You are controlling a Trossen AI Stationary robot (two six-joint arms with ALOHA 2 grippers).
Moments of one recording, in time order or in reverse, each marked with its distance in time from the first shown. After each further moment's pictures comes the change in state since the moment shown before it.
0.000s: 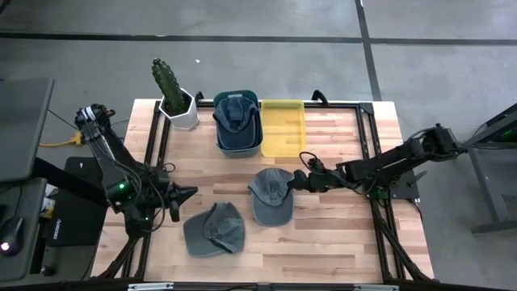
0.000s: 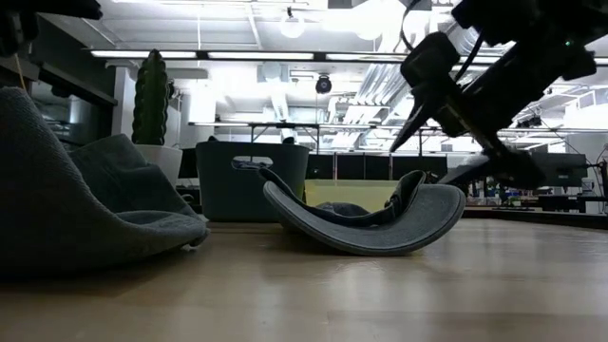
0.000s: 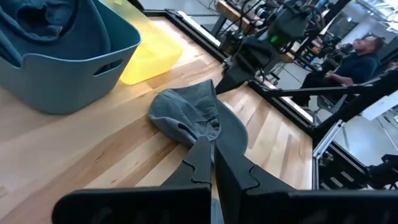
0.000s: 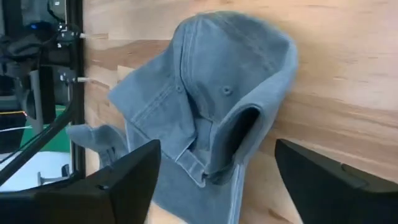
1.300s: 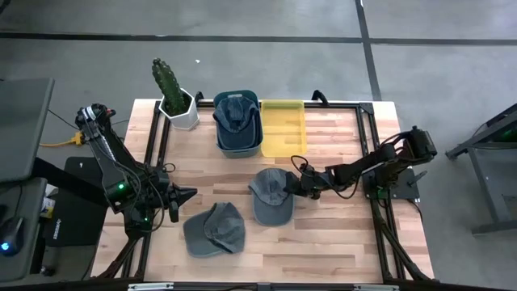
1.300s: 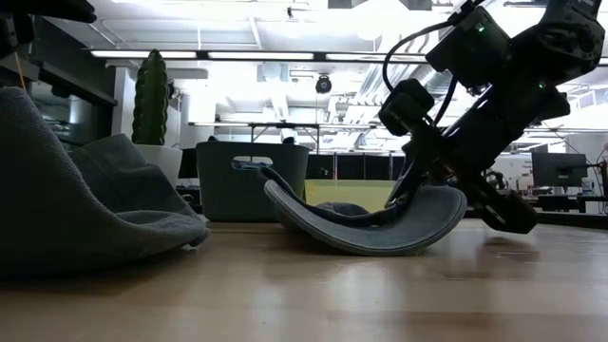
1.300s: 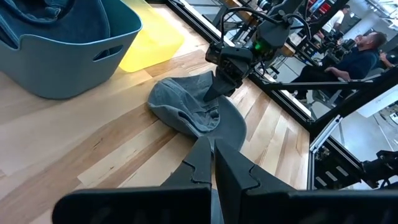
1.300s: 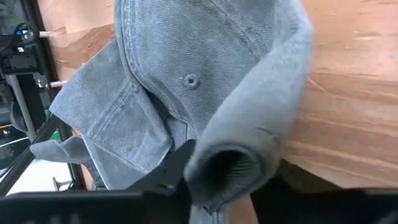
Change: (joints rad) left arm -0.009 0.000 0.000 -0.019 0.038 -0.054; right arm -0.036 0.259 0.001 0.243 -0.123 0.123
